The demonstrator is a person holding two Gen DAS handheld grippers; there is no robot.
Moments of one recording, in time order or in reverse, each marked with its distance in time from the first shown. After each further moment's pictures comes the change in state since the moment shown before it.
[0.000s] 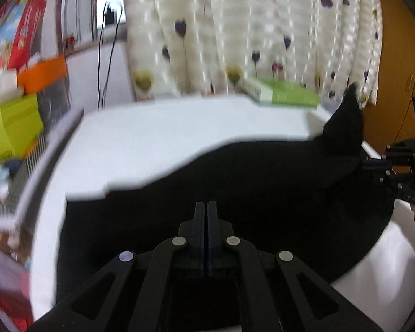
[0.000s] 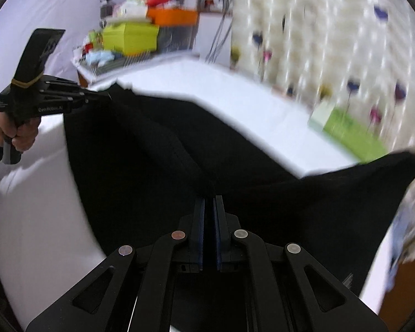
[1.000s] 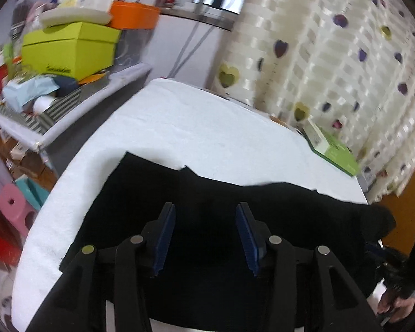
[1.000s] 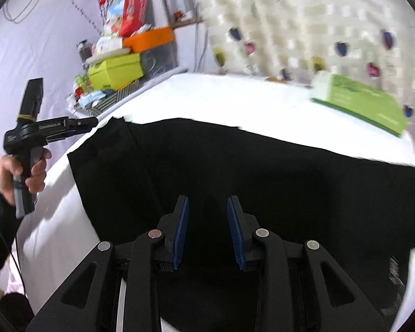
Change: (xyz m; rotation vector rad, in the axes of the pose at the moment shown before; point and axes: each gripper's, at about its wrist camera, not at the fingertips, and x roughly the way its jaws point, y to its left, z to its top) left arm -0.009 0.085 -0.013 -0.483 -0.052 0.082; right arm 0.019 -0.011 0.015 0.246 -0.077 0.129
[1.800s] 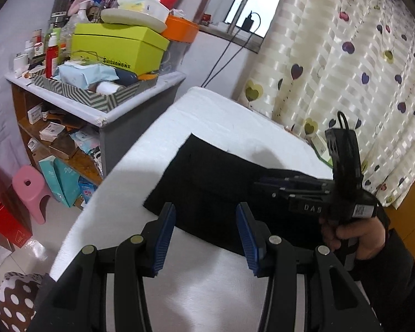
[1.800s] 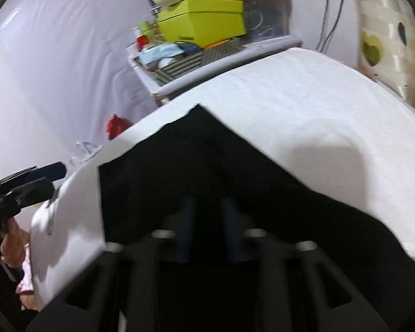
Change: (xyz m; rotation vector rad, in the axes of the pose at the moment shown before) left arm -0.082 0.057 -0.049 -0.075 -0.076 0.026; right arm 0.168 0.139 0.086 -0.250 0.218 0.338
